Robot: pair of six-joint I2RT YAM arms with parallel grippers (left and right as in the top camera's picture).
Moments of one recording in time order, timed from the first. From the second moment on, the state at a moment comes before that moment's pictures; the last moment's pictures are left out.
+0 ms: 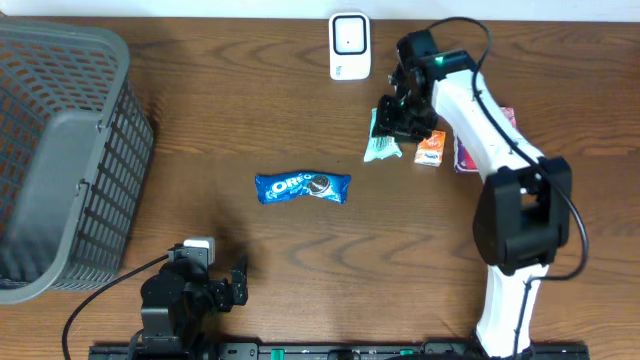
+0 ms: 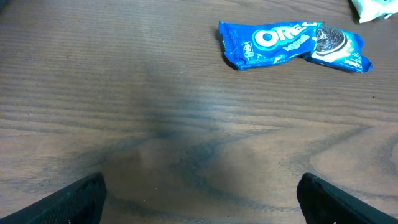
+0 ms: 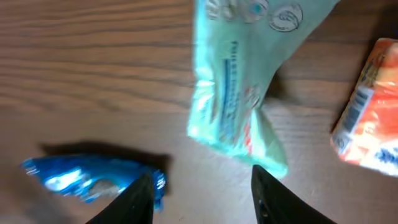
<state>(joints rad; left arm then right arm) -0.03 0.01 0.19 -0.85 0.19 -0.08 0.27 2.12 1.82 -1.10 -0.28 0.41</state>
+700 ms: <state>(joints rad) -0.03 0.01 0.19 -0.85 0.19 -0.08 0.64 2.15 1.81 -1.00 -0.25 0.03</state>
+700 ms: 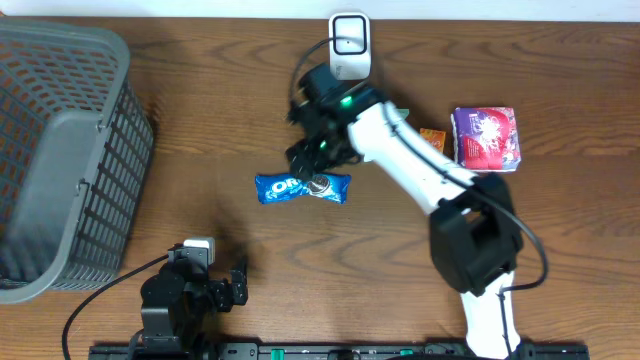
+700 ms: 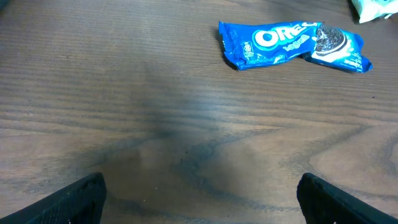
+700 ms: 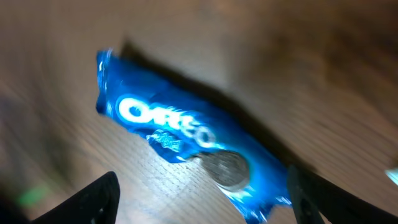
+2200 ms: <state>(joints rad) -0.03 0.01 0.19 -0.85 0.19 -0.08 0.43 2.38 2.08 -0.92 -0.01 0.38</state>
